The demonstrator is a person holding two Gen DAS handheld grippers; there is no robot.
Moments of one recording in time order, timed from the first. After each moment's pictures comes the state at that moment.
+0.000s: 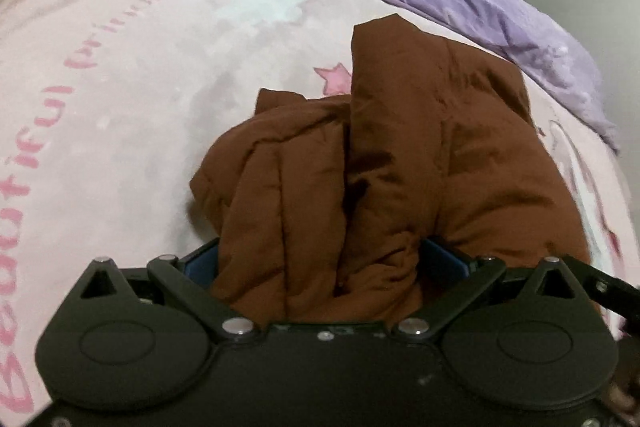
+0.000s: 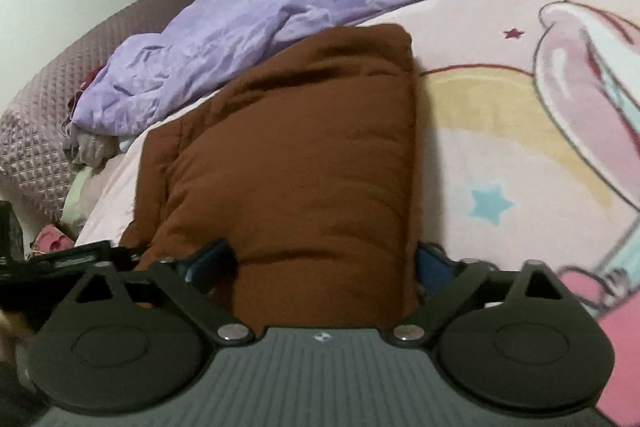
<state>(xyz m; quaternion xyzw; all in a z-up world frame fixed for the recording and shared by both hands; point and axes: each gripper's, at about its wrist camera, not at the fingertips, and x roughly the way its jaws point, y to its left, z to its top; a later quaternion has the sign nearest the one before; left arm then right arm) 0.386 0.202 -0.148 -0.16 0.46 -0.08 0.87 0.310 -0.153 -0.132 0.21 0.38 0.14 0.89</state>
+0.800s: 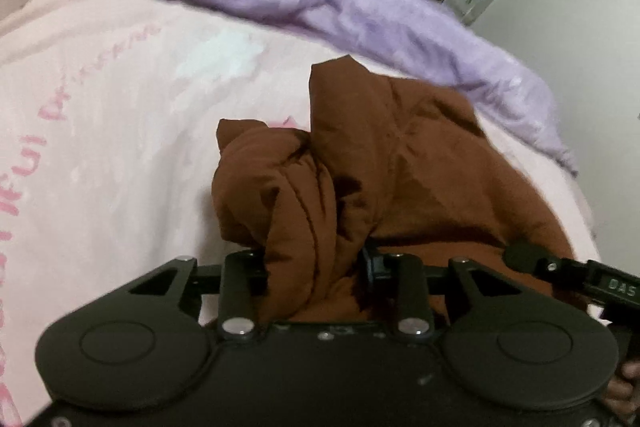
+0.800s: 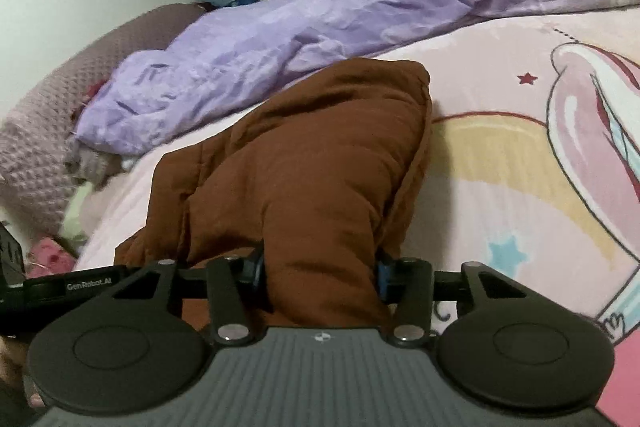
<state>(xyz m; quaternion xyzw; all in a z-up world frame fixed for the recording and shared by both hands) 0.359 0.201 -0.114 -0.18 0.37 -0.12 0.90 0.308 -0.155 -0.091 0.20 0.34 0.15 0.90</state>
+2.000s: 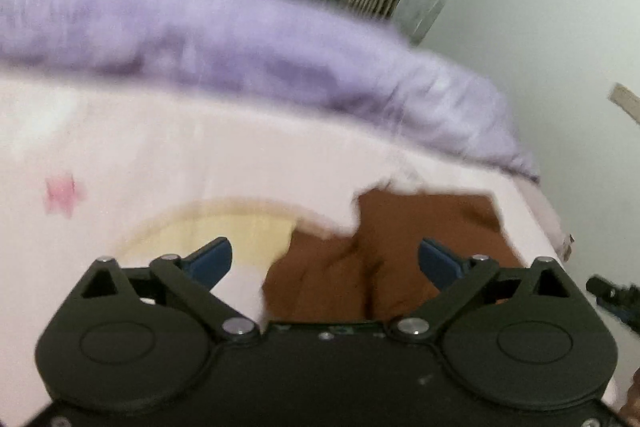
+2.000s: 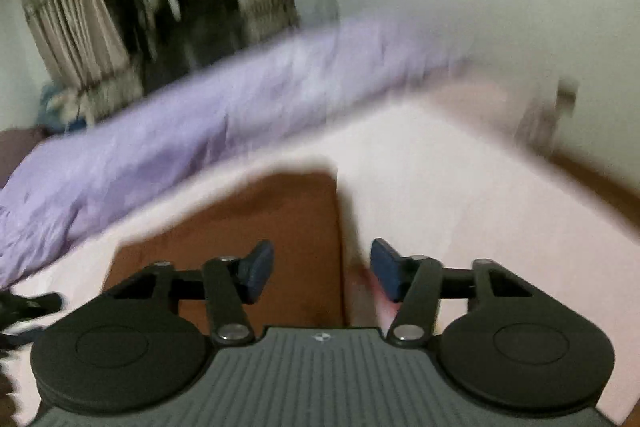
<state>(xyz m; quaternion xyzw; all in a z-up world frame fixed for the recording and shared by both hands) 0.376 -0.030 -0.076 -0.12 0.28 -0.16 0.94 0.241 -0.365 -0.066 0.18 0.18 -0.16 0.95</state>
